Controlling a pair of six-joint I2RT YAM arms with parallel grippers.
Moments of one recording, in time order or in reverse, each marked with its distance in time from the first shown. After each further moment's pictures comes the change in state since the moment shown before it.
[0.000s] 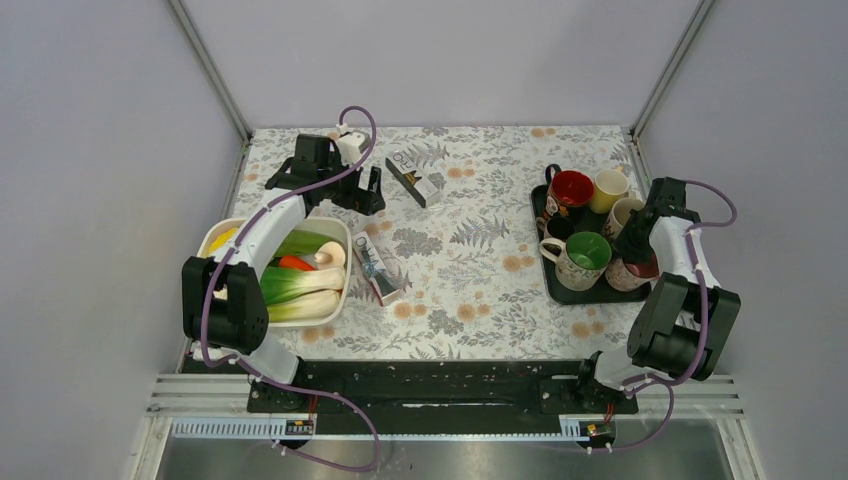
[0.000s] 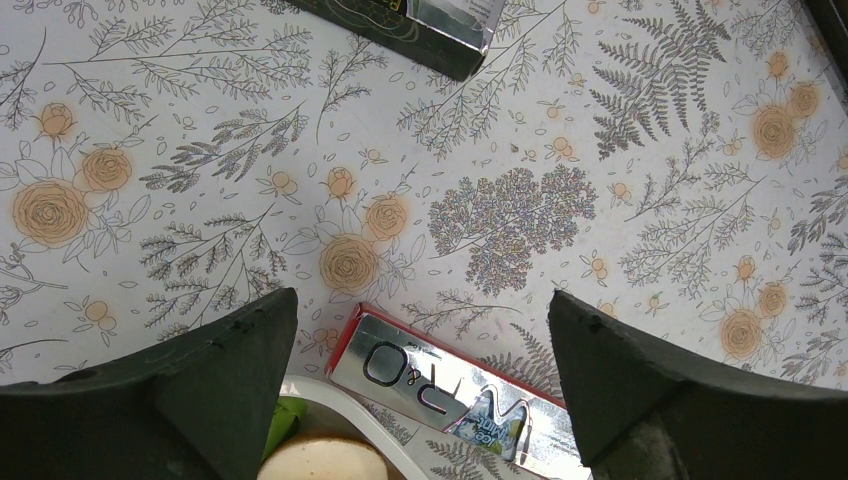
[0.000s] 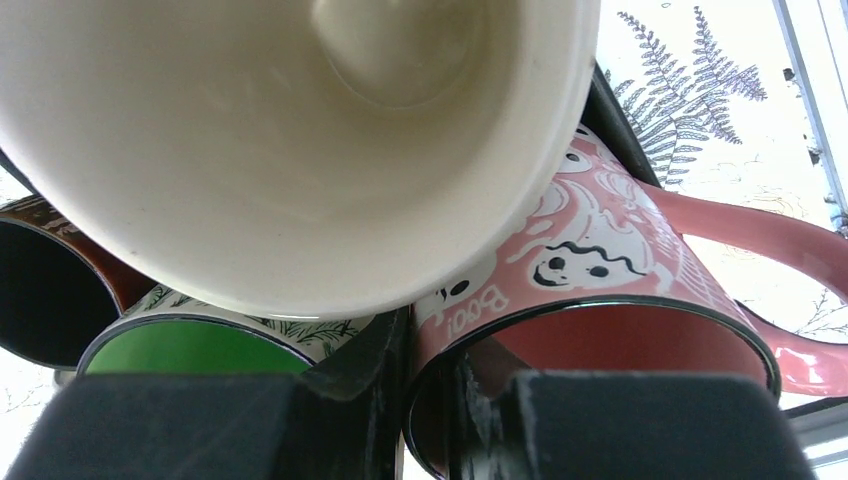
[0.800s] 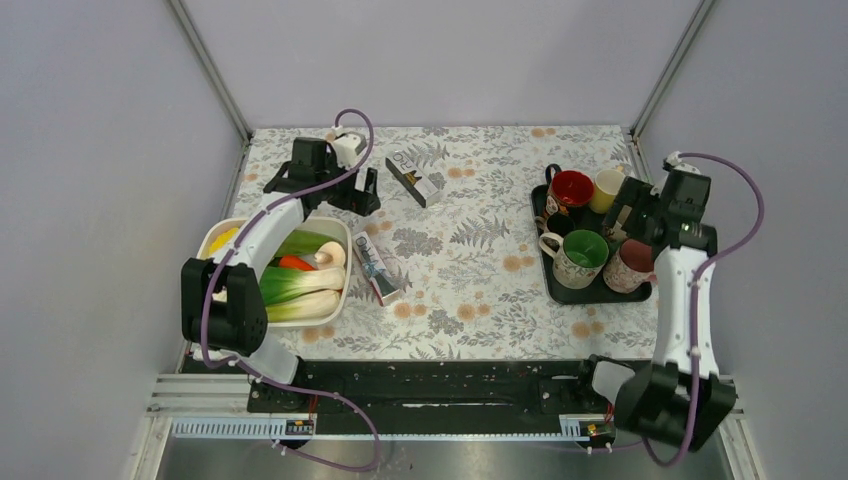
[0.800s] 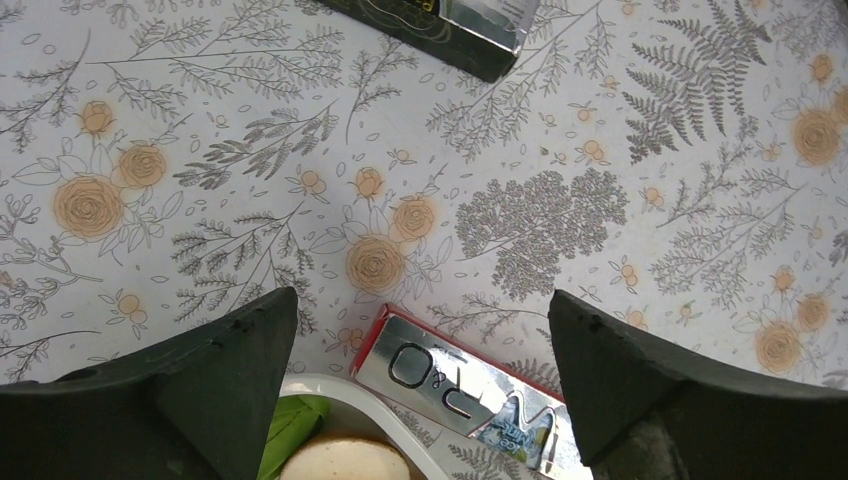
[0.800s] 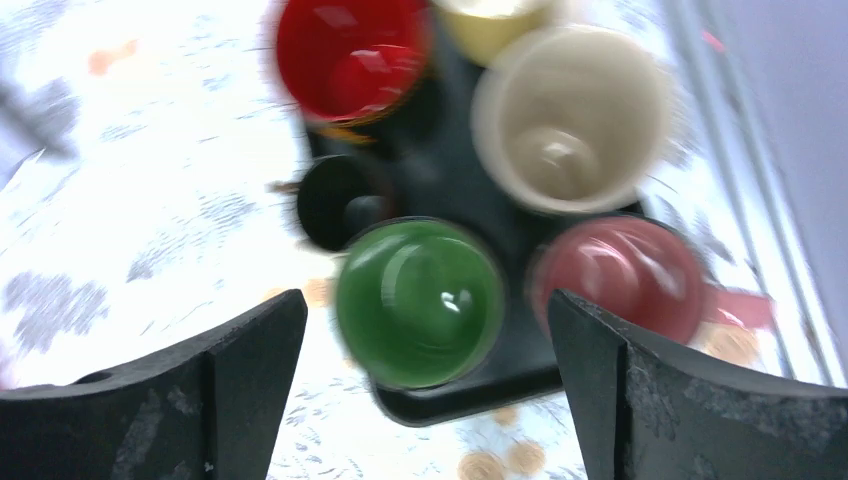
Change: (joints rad) left arm 0.021 -0.014 -0.047 0.057 -0.039 0.016; right arm 0.065 -0.355 0.050 0.002 -0.064 -0.077
